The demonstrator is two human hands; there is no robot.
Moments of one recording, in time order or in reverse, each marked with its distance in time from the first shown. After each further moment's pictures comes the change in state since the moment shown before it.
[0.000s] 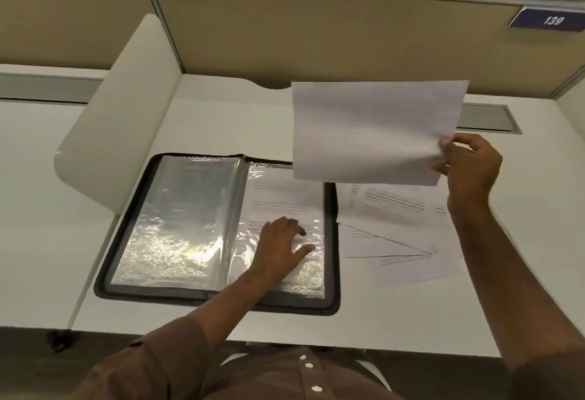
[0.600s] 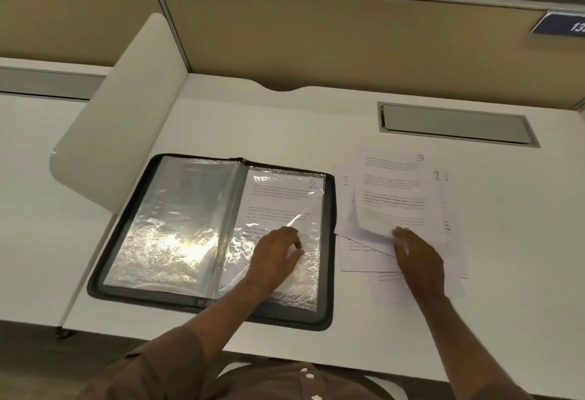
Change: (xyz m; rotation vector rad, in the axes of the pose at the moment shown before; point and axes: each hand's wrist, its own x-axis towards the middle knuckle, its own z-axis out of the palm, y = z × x) left_hand 0.009 0.009 0.008 0.018 0.031 -0.042; right_hand -0.053 0.181 -0.033 -0.852 -0.367 -0.347
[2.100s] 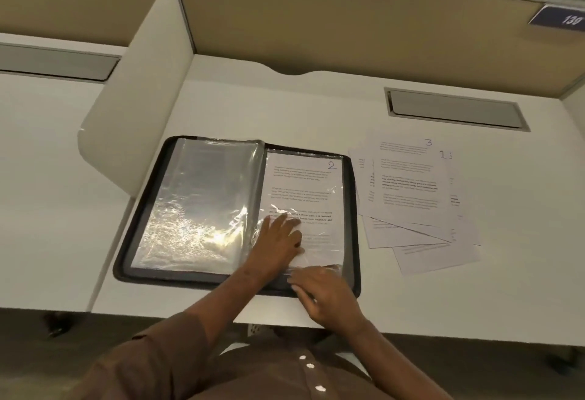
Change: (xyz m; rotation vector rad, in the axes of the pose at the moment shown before) left_hand -0.043 -0.072 -0.022 0.280 -0.164 0.272; right_hand -0.154 -0.183 0.076 0.133 -0.281 -0.648
